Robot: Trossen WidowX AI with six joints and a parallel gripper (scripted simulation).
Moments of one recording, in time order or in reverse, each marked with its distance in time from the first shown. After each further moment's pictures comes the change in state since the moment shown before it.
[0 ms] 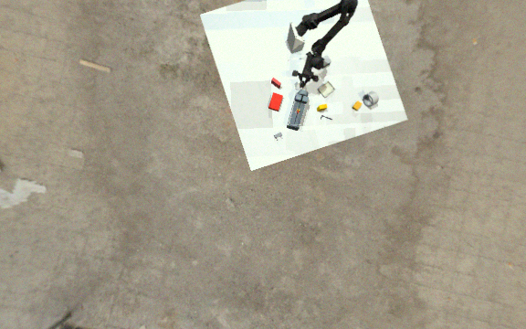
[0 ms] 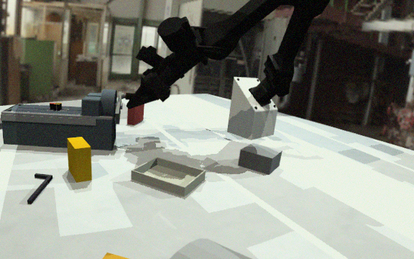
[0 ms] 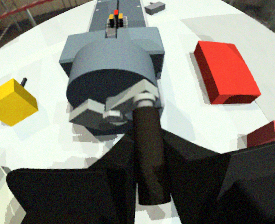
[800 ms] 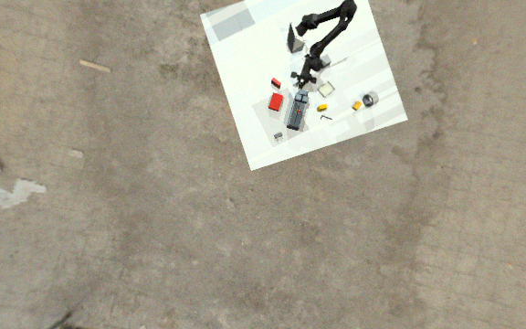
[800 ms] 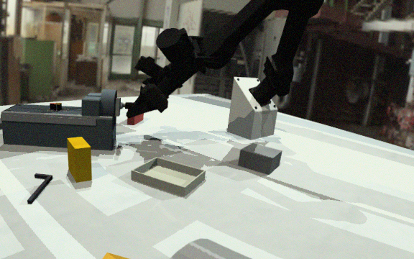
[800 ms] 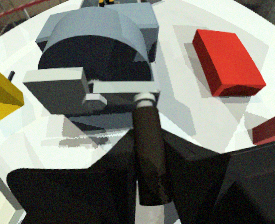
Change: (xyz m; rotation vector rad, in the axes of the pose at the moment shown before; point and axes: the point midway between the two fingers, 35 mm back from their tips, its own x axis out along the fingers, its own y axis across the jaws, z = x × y) arm 0.016 -0.006 -0.016 0.003 0.004 -0.012
